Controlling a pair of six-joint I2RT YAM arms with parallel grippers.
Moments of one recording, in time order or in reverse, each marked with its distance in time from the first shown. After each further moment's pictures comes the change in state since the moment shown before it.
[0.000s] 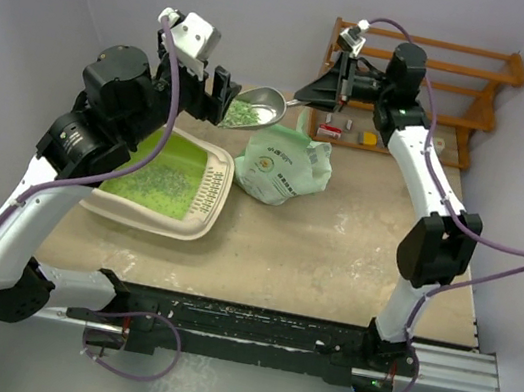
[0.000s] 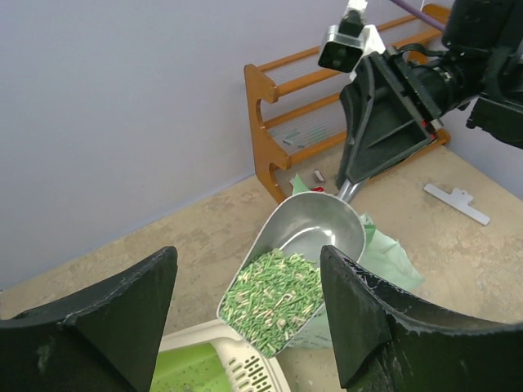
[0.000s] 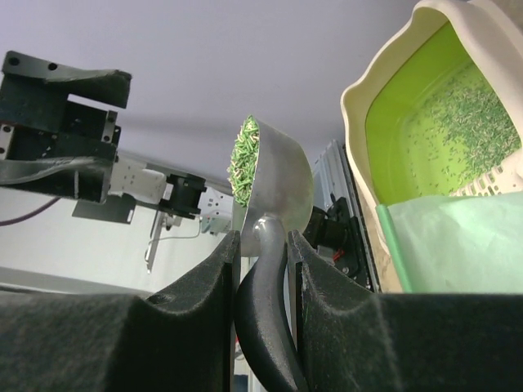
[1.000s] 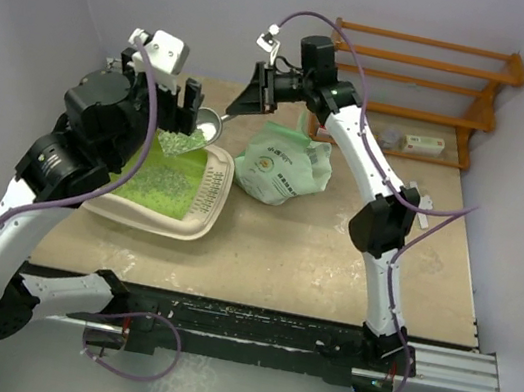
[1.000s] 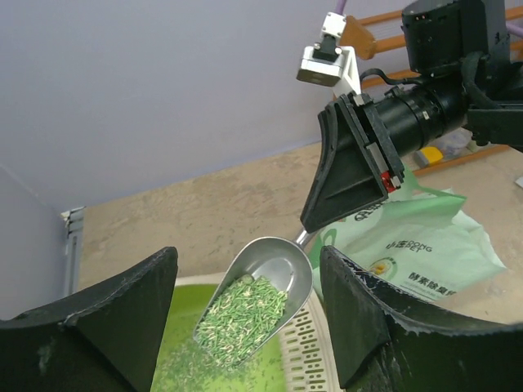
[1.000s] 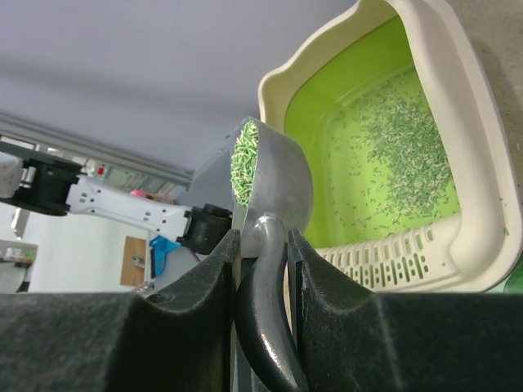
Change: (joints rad) left arm 0.000 -0.113 -0.122 -0.060 -0.225 0.001; right arm 0.280 0.393 0.583 -0.620 0.218 -0.624
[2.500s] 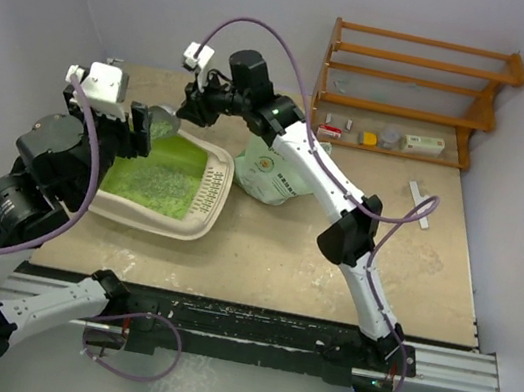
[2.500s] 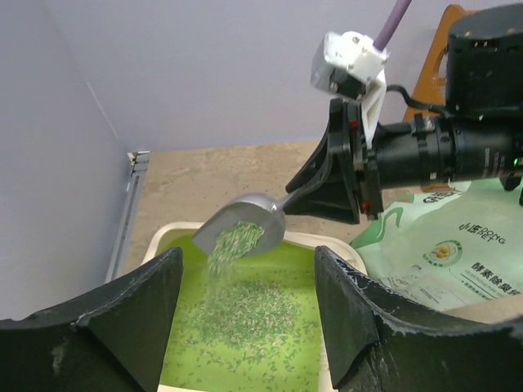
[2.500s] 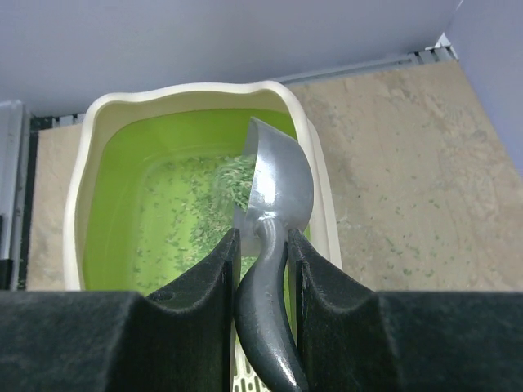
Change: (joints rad) left arm 0.000 -0.260 -0.202 -0.060 -0.245 -0.062; right arm 0.274 0.109 0.179 0.012 0.548 -0.642
